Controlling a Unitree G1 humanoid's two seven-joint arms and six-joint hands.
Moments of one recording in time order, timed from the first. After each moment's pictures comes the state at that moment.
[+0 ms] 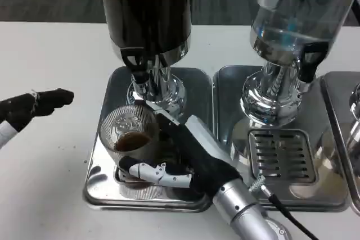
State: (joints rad) left arm -0.12 0.69 0.29 0.68 -0.28 -0.68 -0.89; right arm -0.16 -0.01 0.42 0.38 -0.44 -0.29 -0.05
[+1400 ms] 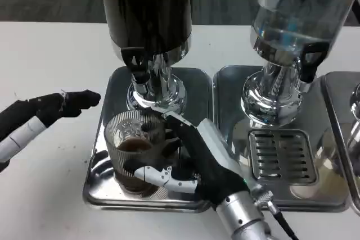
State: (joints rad) left arm -0.21 0.66 0.20 0.74 -0.26 -0.68 -0.90; right arm -0.08 0.00 0.43 0.34 -0.49 -0.33 -0.20
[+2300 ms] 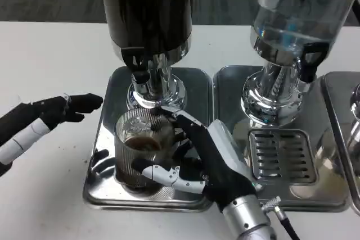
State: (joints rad) left arm -0.21 0.66 0.19 0.76 -0.26 -0.68 -0.90; right arm -0.05 -0.01 0.41 0.33 -0.50 -0.34 -0.25
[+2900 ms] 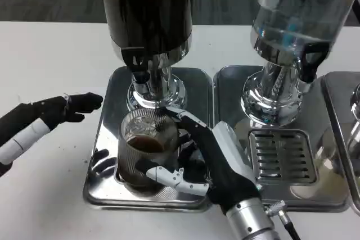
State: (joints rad) left arm -0.21 0.66 0.18 0.76 -0.26 -0.68 -0.91; right arm -0.02 -0.01 0.40 0.31 -0.52 -0.35 -0.27
